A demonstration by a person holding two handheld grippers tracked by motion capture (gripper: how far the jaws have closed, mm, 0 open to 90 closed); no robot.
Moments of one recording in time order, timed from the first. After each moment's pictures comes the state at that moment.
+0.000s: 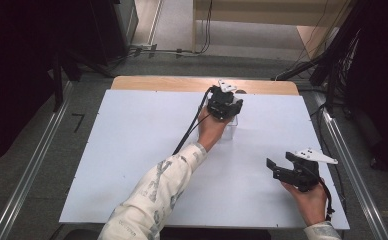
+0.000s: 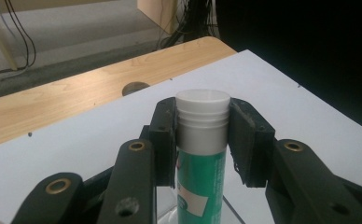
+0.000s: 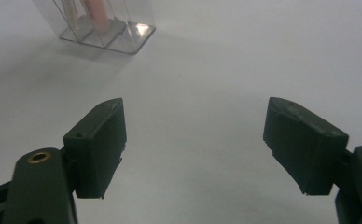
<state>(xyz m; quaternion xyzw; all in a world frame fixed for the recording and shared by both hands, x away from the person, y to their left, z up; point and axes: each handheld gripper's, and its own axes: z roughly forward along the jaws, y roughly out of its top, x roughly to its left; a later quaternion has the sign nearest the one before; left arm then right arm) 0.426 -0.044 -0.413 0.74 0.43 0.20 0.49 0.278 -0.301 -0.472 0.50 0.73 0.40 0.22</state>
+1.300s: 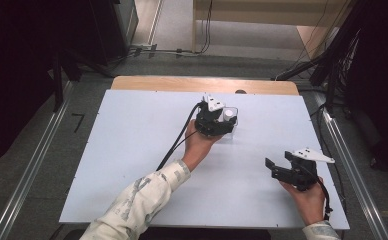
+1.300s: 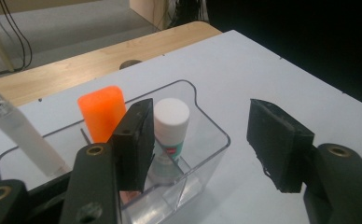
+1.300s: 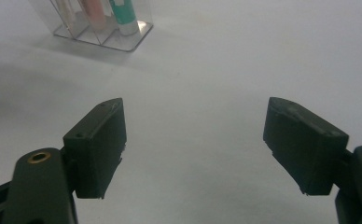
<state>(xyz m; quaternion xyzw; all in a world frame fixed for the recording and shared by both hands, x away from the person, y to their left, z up) 0.374 -0.012 -0.424 0.74 0.41 0.20 0.49 0.280 -0.297 -0.474 0.50 0.74 0.39 0.22</state>
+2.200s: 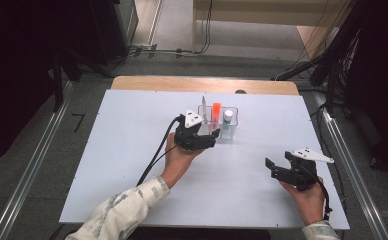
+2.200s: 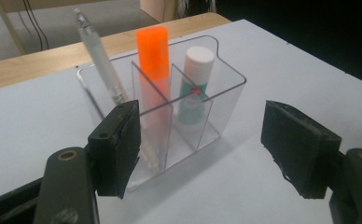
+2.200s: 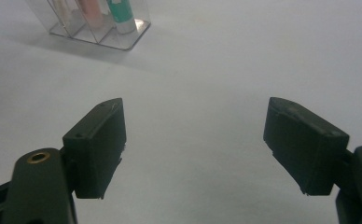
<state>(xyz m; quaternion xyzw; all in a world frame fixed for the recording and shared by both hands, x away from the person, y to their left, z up) 0.332 0.041 -0.440 0.74 0.42 0.21 0.49 0.281 -0.297 -0.474 0.50 0.74 0.39 0.23</state>
